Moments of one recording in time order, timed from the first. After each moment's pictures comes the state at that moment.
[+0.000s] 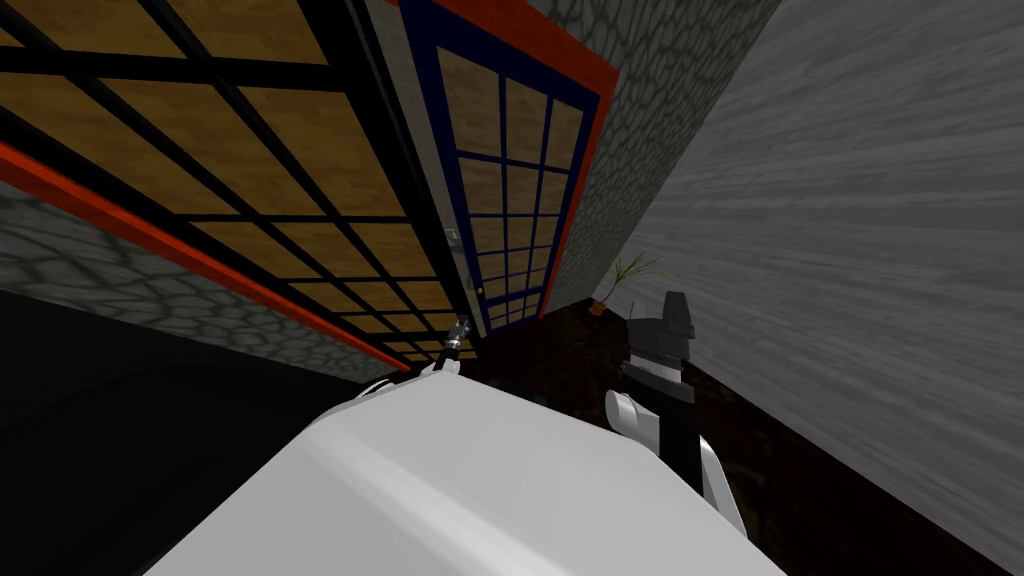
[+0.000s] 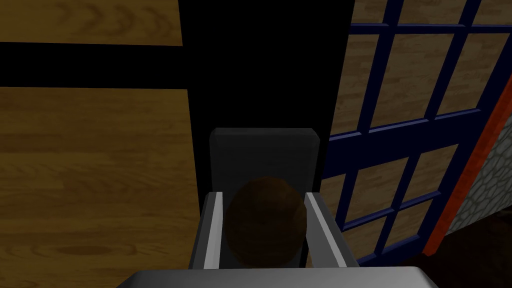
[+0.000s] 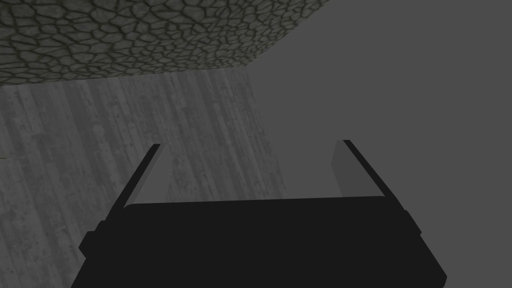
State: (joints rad) arm -0.01 0.32 -0.17 -0.64 0.58 -0.90 1.52
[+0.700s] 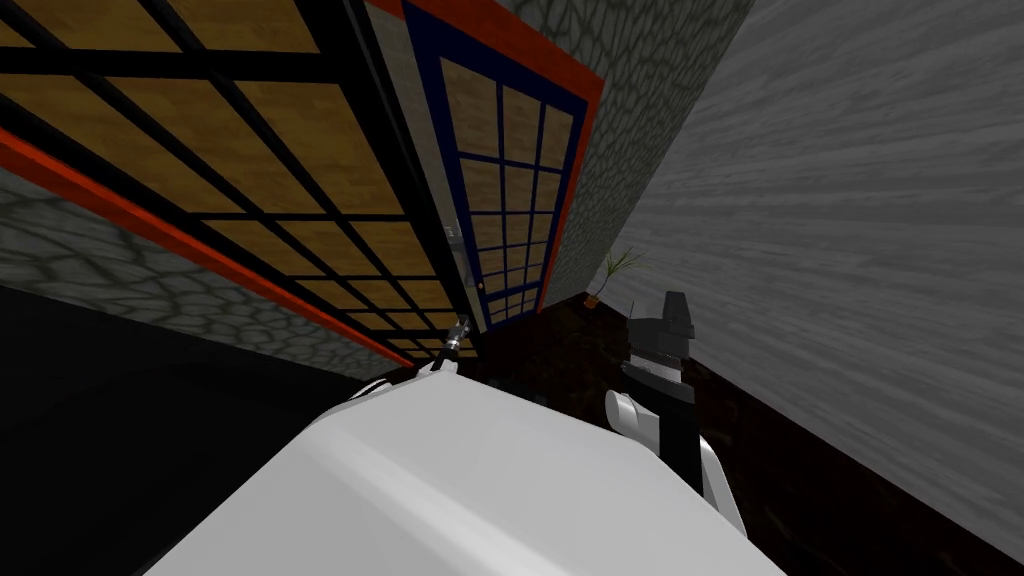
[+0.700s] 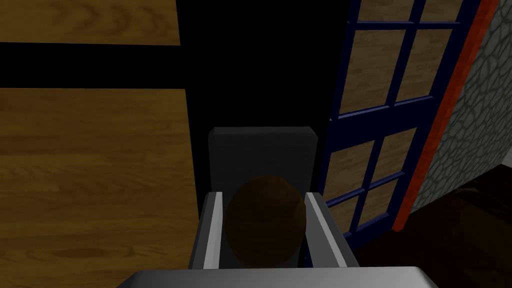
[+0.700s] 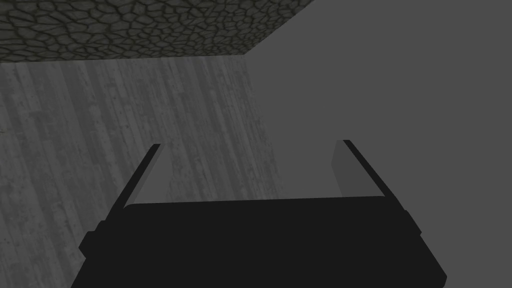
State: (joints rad) arm 0.00 0.36 -0.21 -0.66 0.56 -0.92 1.57
